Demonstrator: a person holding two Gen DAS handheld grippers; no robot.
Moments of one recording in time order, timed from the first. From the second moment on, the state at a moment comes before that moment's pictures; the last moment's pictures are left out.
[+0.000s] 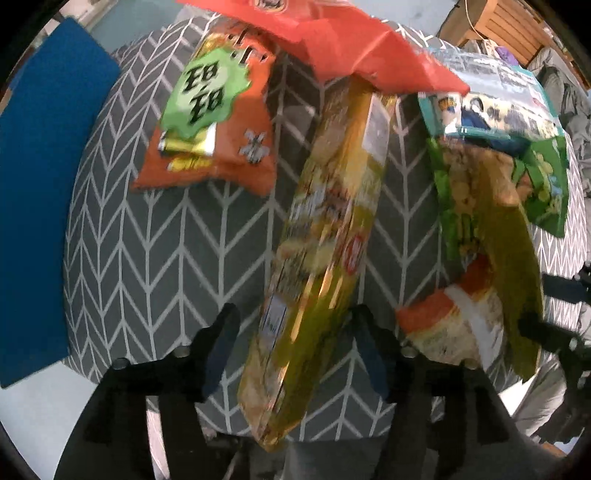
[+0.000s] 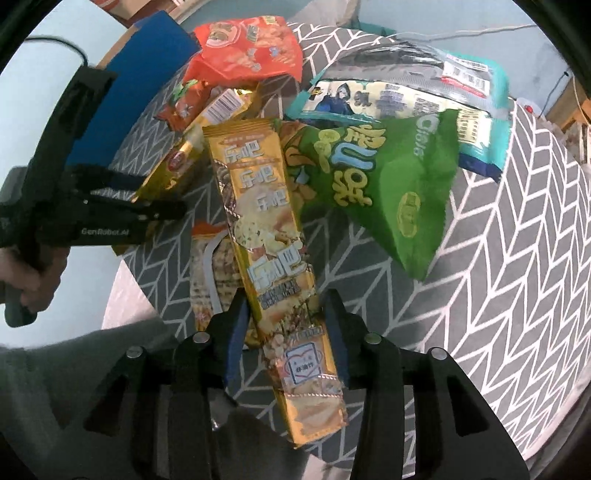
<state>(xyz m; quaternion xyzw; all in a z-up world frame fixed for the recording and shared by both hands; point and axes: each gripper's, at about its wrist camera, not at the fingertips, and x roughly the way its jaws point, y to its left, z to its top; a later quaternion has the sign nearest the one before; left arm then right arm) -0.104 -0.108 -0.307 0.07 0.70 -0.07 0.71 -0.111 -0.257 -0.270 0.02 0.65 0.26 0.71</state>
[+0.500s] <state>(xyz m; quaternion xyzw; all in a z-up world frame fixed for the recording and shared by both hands) -0.025 -0.165 -0.307 0.09 0.69 -0.09 0.72 -0.100 -0.227 -0.275 0.00 0.65 0.27 0.71</state>
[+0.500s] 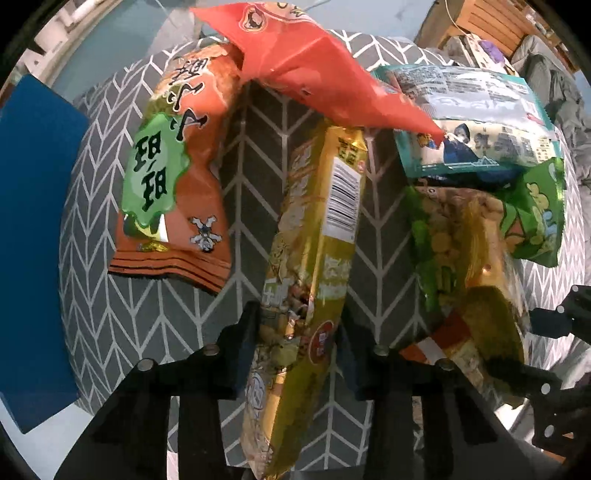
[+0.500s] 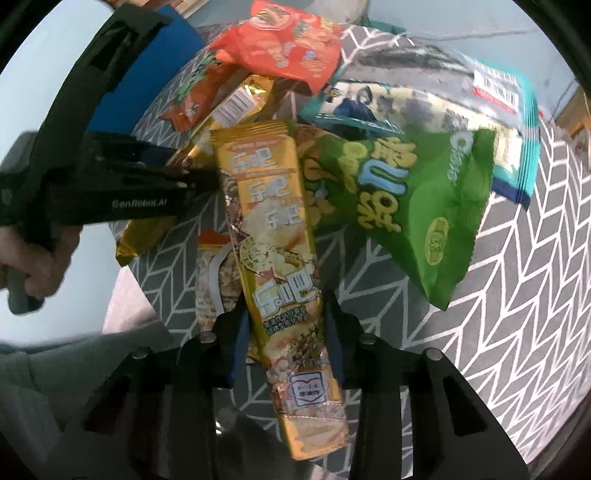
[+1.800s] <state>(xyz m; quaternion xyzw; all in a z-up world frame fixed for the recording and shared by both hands) -0.091 -0.074 -0.214 -0.02 0.62 -0.09 0.78 -0.100 -0.231 -0.175 0.05 0.59 0.30 0.75</state>
